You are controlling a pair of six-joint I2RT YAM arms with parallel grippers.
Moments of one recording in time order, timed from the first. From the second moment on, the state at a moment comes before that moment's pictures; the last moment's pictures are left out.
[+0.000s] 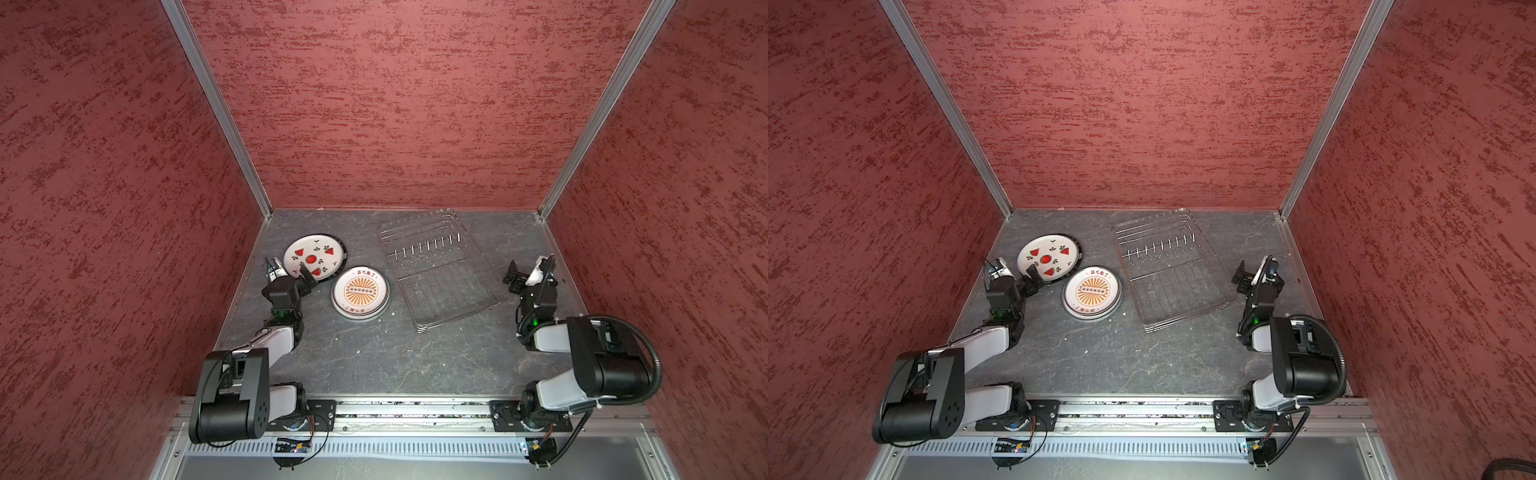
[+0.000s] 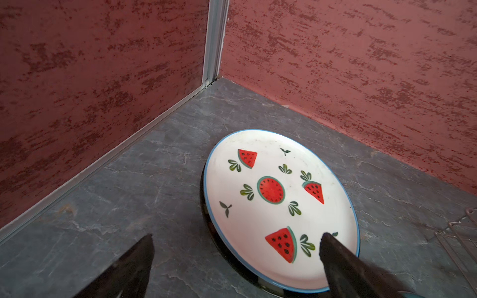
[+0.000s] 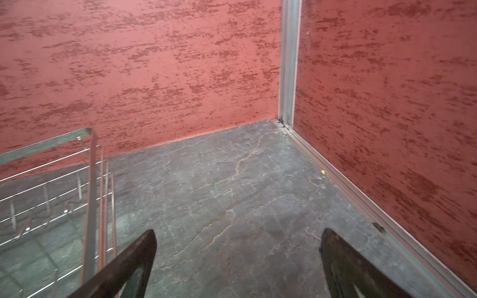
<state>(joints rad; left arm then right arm) 0.07 1.28 0.34 0.62 -0.23 -0.32 -0.07 1.51 0.28 1.15 0.14 0.14</state>
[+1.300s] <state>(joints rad) 0.02 1.53 0.37 0.89 0.03 -0.05 -0.07 1.53 0.27 1.17 0.12 0.13</state>
